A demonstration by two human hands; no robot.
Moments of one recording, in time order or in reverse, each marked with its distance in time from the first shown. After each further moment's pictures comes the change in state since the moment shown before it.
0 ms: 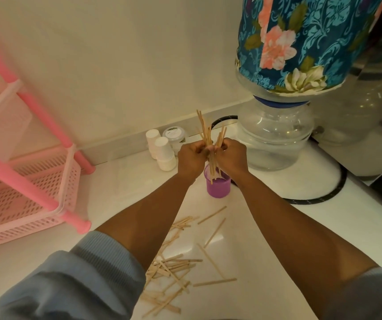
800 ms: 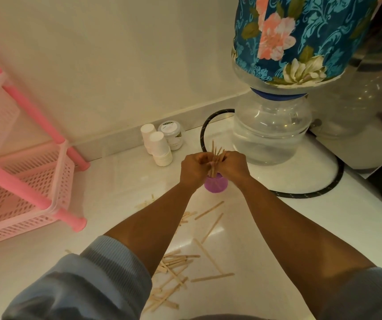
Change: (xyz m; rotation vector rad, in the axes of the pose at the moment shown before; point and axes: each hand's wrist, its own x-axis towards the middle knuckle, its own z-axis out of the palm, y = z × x) left_hand -0.019 -0.034 0.016 0.130 -0.066 -0.071; right_hand -0.005 0.040 0.001 -0.164 -0.237 0.145
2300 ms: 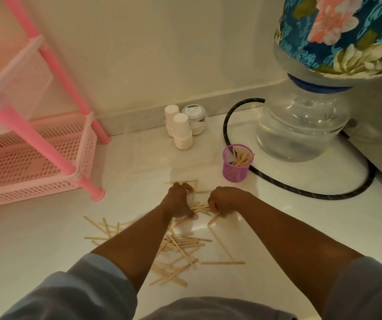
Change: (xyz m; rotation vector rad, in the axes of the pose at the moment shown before) left_hand -0.084 -0.103 -0.076 0.685 -0.344 -0.280; right_hand -0.040 0.028 0.085 -0.990 -0.859 -0.488
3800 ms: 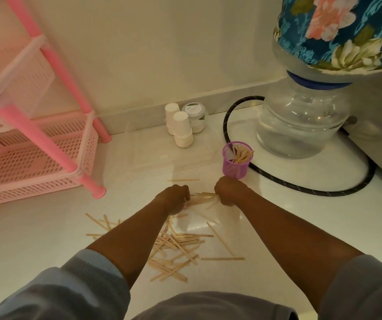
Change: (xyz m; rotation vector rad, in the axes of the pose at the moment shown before) left_hand -0.001 -0.009 -0.008 0.279 -0.054 0.047; right_hand 0.002 0.009 0.007 0.010 0.213 0.180
